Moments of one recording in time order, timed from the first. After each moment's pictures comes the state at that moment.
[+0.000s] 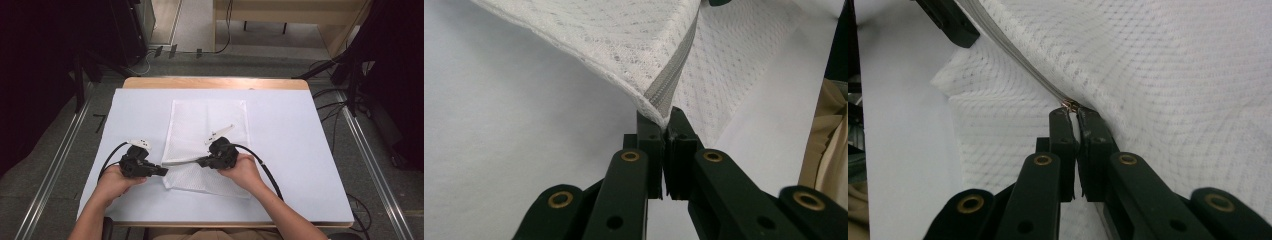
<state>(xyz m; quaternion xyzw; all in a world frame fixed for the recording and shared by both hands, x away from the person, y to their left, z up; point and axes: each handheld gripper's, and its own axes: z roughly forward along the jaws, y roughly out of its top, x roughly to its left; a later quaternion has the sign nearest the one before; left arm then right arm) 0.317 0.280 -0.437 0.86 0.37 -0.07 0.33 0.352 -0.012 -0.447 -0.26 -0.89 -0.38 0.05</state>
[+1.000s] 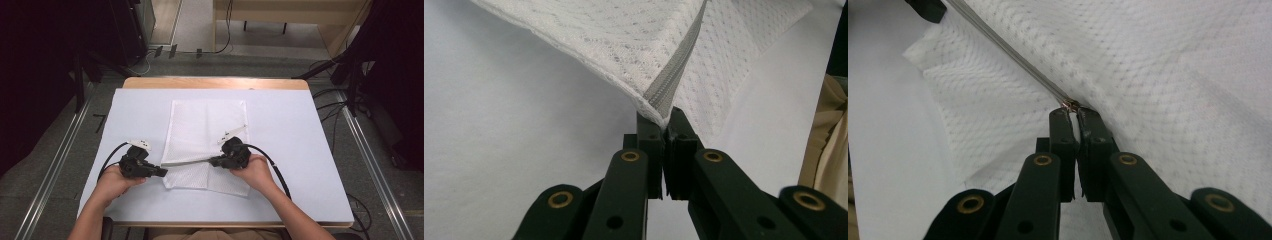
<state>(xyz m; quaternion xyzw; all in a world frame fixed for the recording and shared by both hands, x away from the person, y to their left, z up) 0.317 0.281 -0.439 0.86 0.37 -0.08 0.33 0.353 -0.045 -0.449 -0.29 -0.88 -0.37 0.04</state>
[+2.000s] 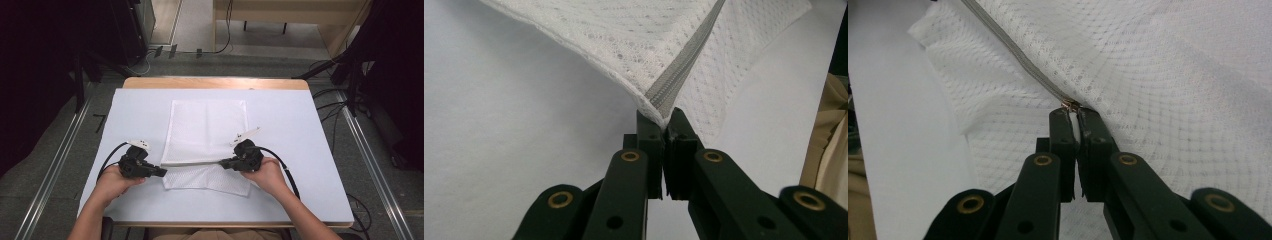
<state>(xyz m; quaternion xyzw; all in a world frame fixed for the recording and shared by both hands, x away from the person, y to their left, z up) 0.317 0.283 -0.438 0.87 0.37 -0.08 0.32 0.345 -0.077 -0.447 -0.30 -0.88 -0.36 0.04</state>
